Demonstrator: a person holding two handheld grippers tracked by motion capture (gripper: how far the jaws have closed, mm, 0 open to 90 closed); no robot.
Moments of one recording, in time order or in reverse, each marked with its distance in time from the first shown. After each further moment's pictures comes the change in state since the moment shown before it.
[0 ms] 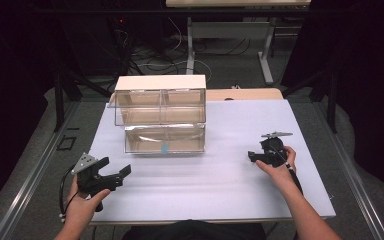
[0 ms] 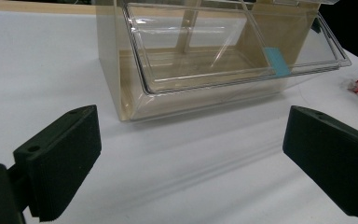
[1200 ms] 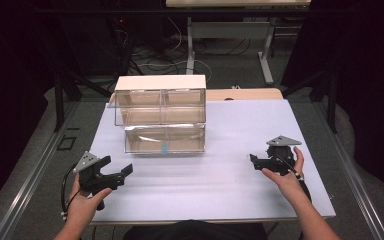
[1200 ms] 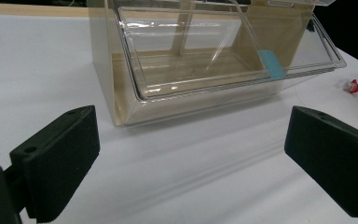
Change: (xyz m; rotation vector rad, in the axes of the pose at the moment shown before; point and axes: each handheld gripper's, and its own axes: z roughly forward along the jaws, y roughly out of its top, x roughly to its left) left arm -0.002 0.002 0.004 -0.005 -0.011 0.008; right arm 0.000 -0.014 -0.029 -0.175 0.034 -0.183
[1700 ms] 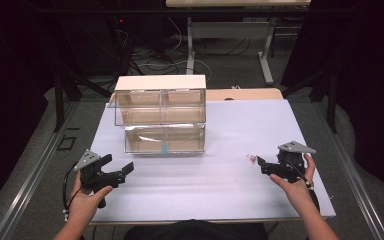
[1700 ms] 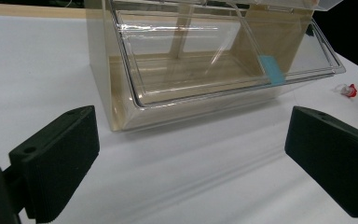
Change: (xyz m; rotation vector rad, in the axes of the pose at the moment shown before) left arm 0.002 0.003 0.004 -0.001 -0.012 -0.006; right arm -0.002 -0.009 -0.031 -0.050 -0.042 0.097
